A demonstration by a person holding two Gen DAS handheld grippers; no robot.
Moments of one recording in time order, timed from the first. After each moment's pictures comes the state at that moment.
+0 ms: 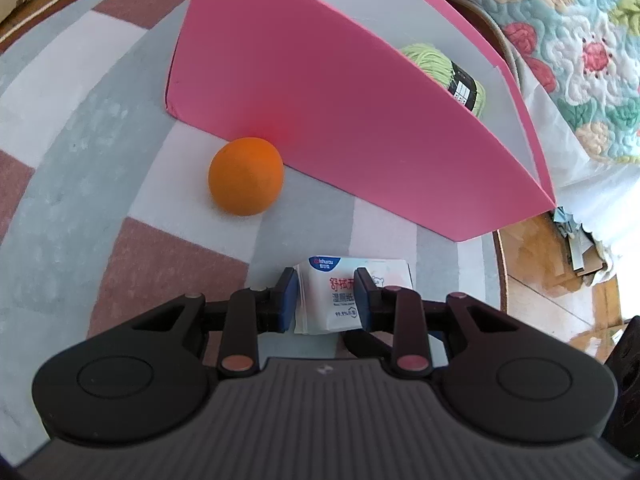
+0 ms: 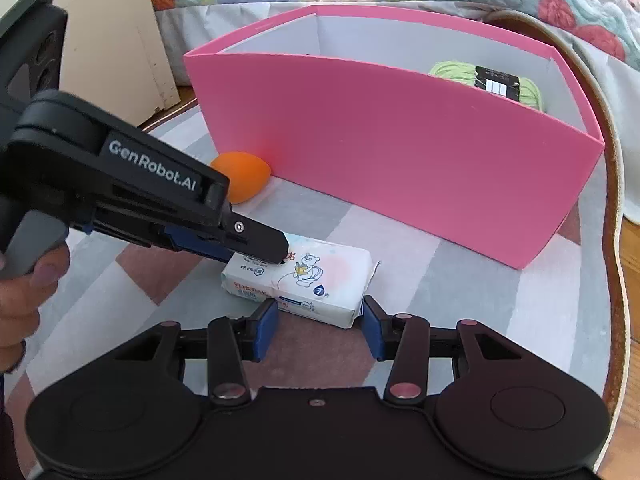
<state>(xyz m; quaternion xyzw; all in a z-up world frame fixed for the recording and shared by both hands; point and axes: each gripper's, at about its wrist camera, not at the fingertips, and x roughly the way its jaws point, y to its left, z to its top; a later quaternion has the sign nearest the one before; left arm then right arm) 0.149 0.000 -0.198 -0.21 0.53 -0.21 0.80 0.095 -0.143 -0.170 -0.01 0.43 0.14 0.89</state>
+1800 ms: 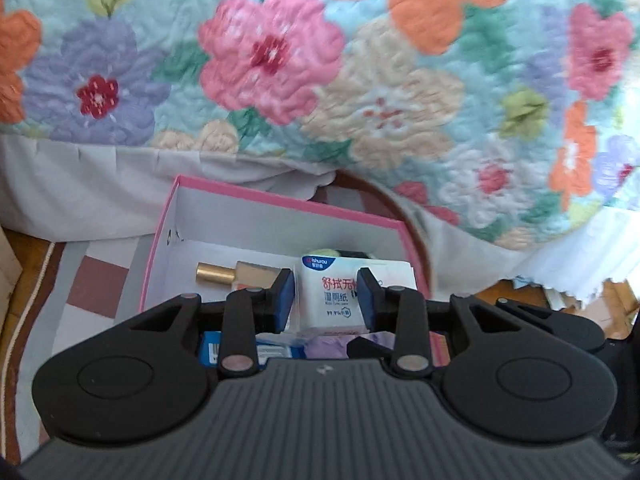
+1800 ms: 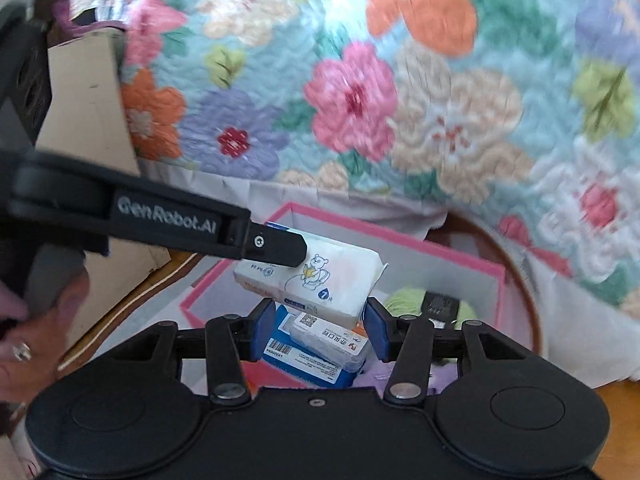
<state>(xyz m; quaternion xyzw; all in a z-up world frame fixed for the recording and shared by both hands) 0.232 -0.022 -0.030 -0.12 0.39 -0.25 0.88 0.168 -0.150 -0.019 -0.02 0.34 0.12 0.93</state>
